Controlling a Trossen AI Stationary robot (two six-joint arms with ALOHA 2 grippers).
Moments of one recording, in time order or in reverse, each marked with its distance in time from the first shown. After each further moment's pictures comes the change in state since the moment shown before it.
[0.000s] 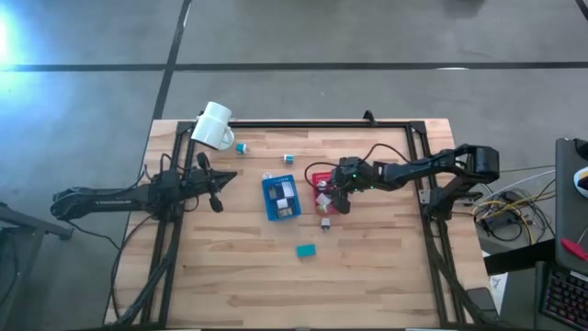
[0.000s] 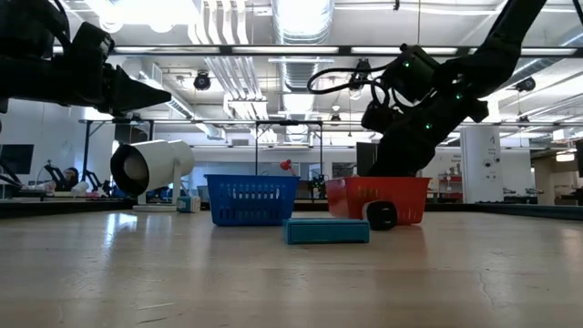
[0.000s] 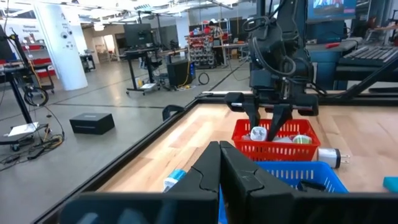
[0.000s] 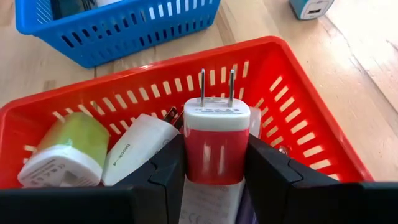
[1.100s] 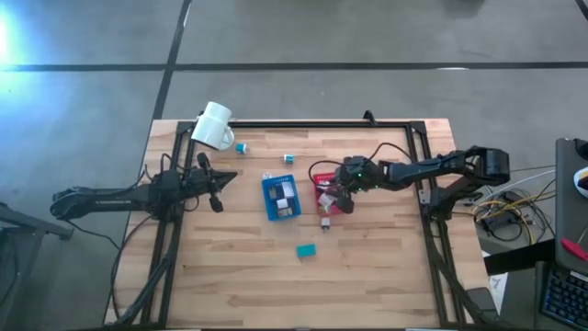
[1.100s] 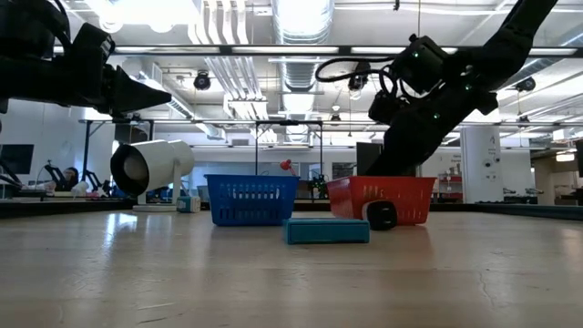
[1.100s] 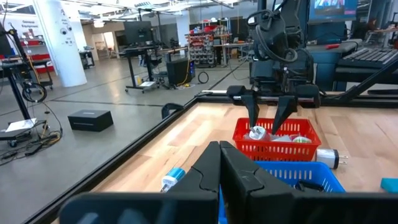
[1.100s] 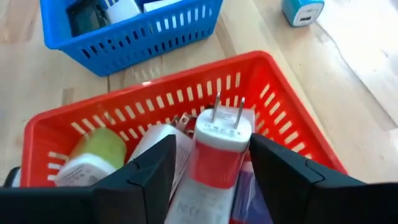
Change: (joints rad) left arm 0.000 0.005 0.000 -0.001 -0.001 -0.020; right arm 0.000 -0.089 -0.027 -0.035 -0.008 0.035
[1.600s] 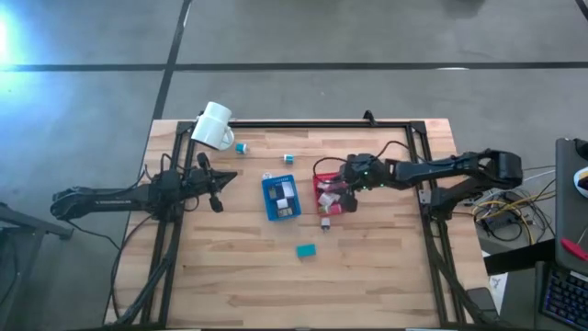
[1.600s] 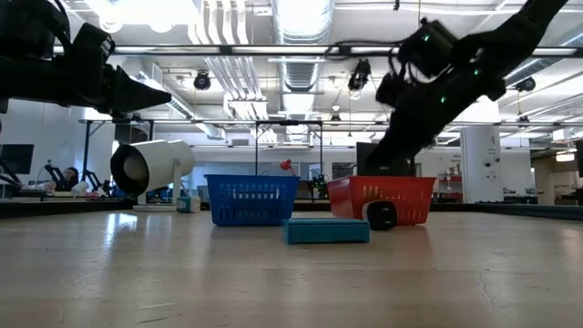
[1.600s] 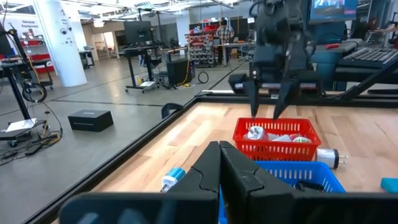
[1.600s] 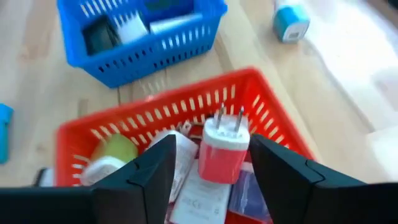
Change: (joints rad) left arm 0.000 0.000 0.000 0.000 0.000 0.000; right arm 0.004 -0.119 -0.003 -0.072 0.004 0.009
